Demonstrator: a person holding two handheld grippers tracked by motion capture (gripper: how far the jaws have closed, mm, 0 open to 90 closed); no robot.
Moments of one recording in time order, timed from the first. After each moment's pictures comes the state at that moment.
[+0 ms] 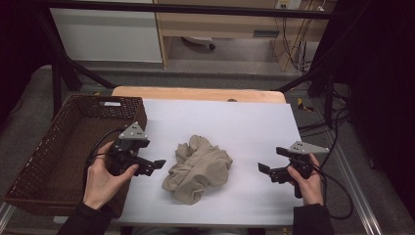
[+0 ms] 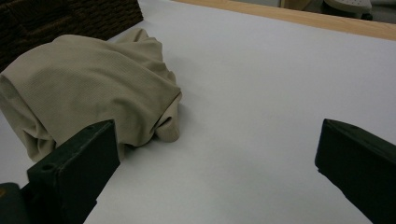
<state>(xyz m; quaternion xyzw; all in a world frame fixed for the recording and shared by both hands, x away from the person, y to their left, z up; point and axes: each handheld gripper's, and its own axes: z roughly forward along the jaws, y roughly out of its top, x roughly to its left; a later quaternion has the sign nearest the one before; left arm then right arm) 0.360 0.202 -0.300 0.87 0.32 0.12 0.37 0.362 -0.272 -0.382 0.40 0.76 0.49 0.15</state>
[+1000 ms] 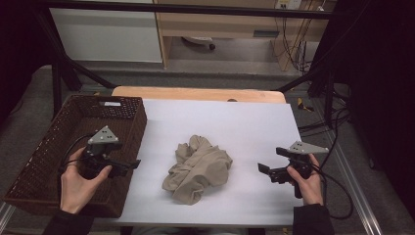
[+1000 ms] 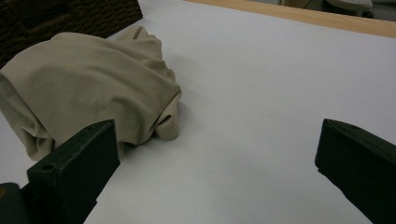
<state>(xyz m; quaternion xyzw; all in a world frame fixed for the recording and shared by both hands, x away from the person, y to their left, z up) 0.356 0.267 -0.319 0.84 0.36 0.15 0.36 0.362 -0.272 -0.383 0.40 0.77 0.48 0.15</state>
